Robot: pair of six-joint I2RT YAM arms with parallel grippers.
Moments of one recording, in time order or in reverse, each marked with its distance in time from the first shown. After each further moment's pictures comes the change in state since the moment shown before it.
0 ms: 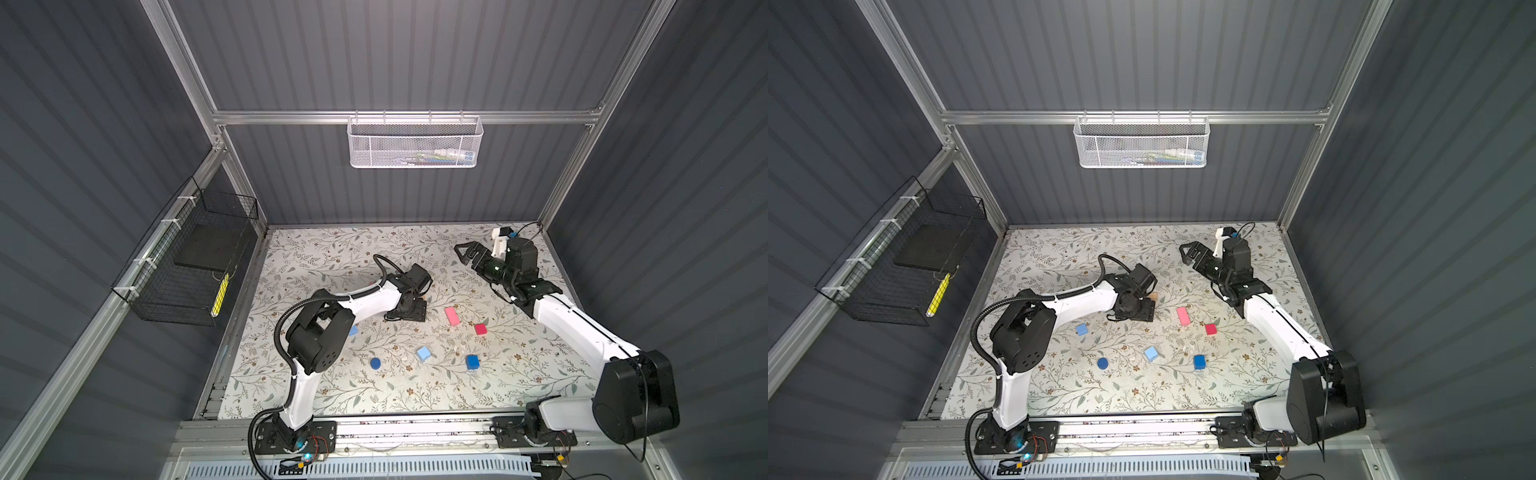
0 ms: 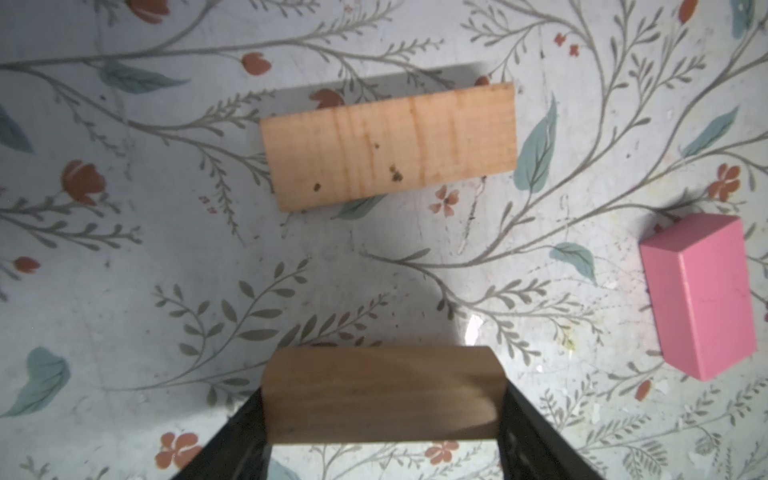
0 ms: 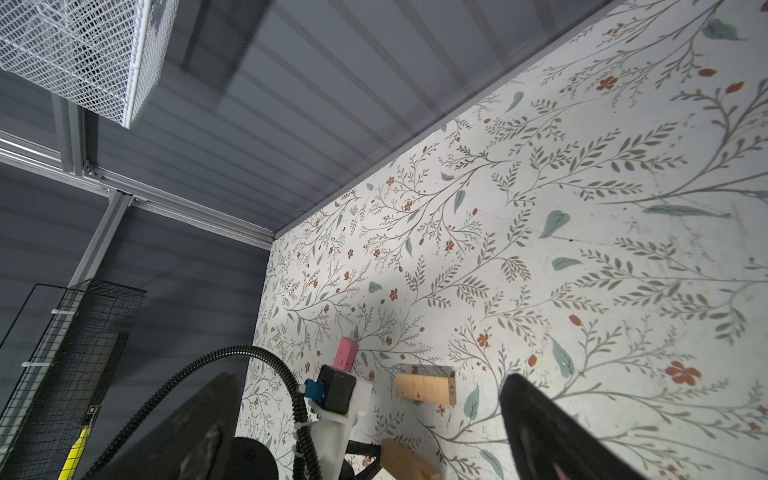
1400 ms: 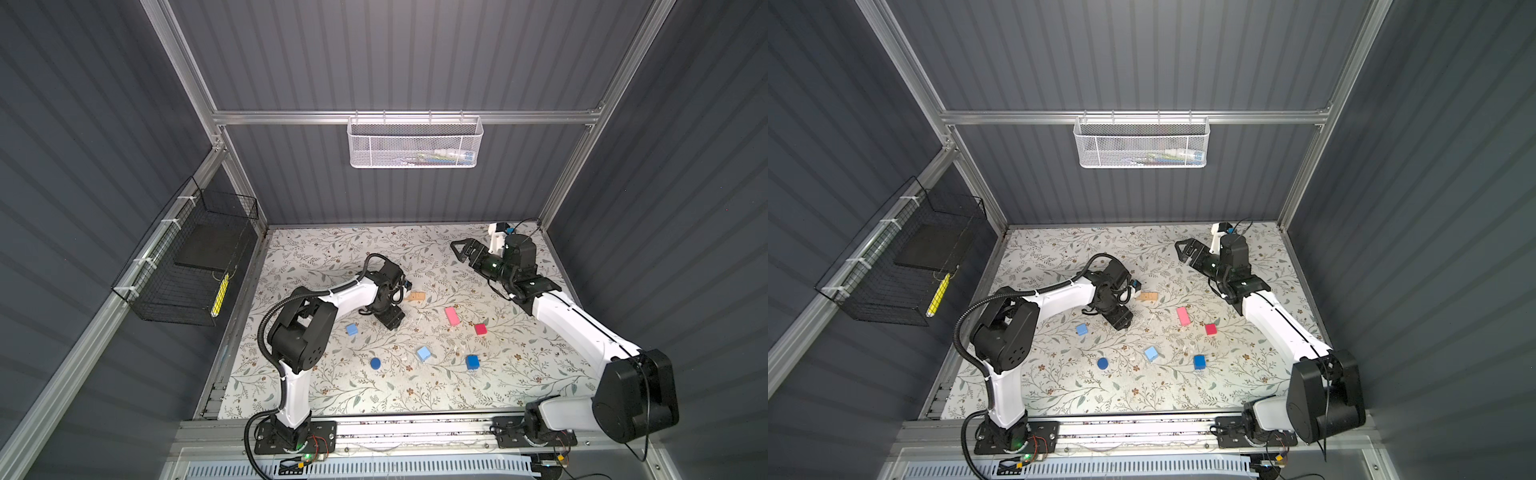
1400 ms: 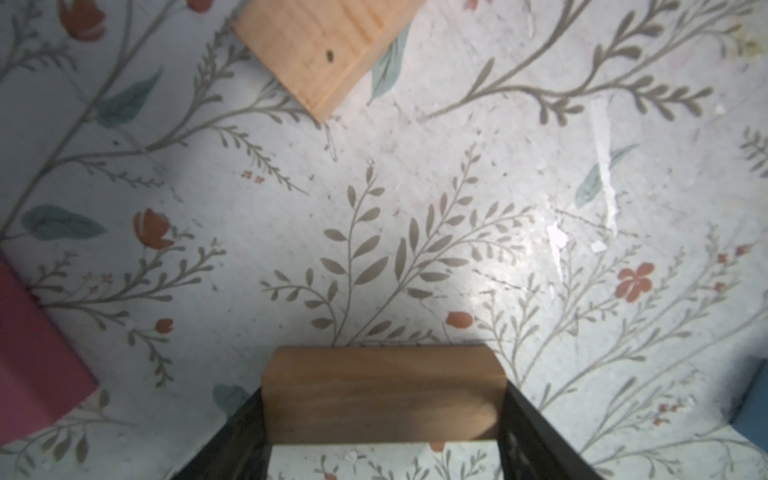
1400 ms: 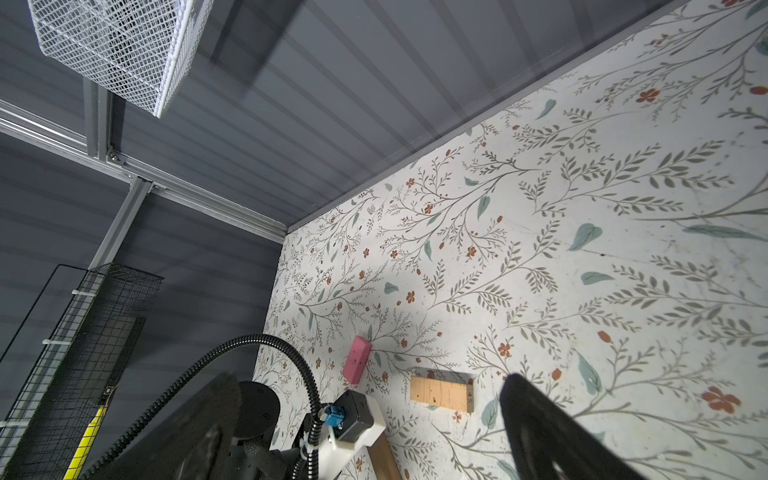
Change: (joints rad) left arm 0.159 -0.080 -0.140 -0.041 0.116 0.776; right arm 0.025 0.008 0.041 -0.005 -0.015 -0.023
